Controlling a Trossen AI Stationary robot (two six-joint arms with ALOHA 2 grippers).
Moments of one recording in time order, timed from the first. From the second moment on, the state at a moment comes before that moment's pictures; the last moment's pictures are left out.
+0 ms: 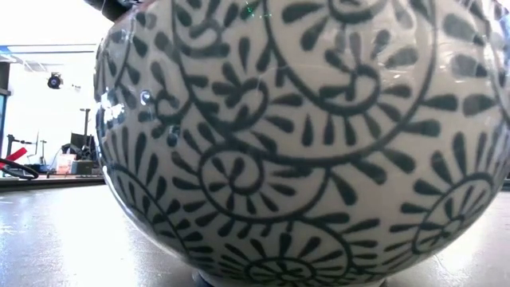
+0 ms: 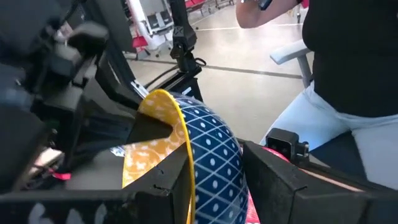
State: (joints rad) left arm -0.20 1.45 0.85 0.34 0.59 0.44; right arm 0.23 1.74 1.54 -0.61 -0.52 -0.38
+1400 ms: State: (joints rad) left arm -0.17 1.49 0.85 0.33 0.66 0.32; right arm 0.19 1.74 1.56 -0.54 -0.54 -0.18
